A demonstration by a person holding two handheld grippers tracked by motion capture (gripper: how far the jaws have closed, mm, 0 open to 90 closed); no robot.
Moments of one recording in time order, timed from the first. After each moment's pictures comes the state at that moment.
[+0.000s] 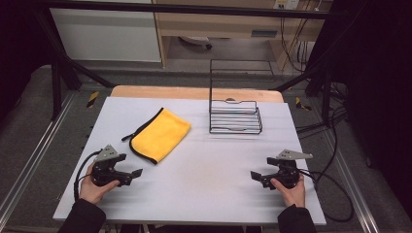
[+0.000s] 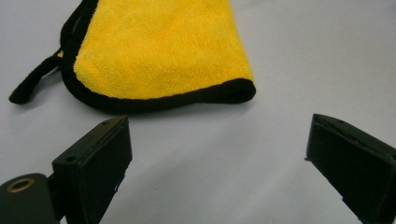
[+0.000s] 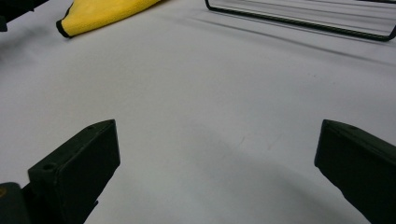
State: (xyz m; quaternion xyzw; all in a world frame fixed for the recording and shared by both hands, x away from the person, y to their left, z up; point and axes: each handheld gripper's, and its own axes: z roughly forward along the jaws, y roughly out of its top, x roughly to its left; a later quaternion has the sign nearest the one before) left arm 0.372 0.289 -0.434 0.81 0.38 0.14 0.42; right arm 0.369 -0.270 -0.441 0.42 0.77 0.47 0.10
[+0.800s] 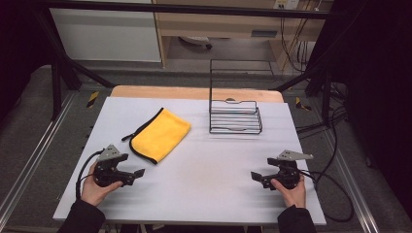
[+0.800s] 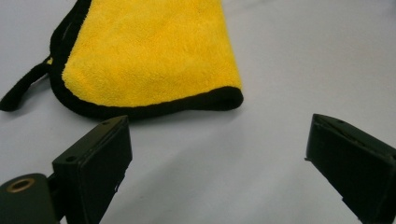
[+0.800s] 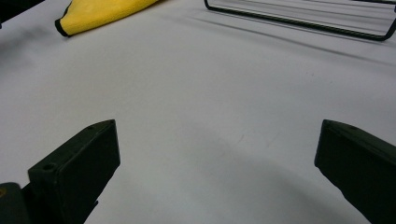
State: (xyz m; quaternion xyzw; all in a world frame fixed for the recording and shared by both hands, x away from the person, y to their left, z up) left arm 0.370 0.277 -0.427 0.81 0.39 0.14 0.42; right arm 0.366 -0.271 -0.440 0.42 0.77 0.47 0.10
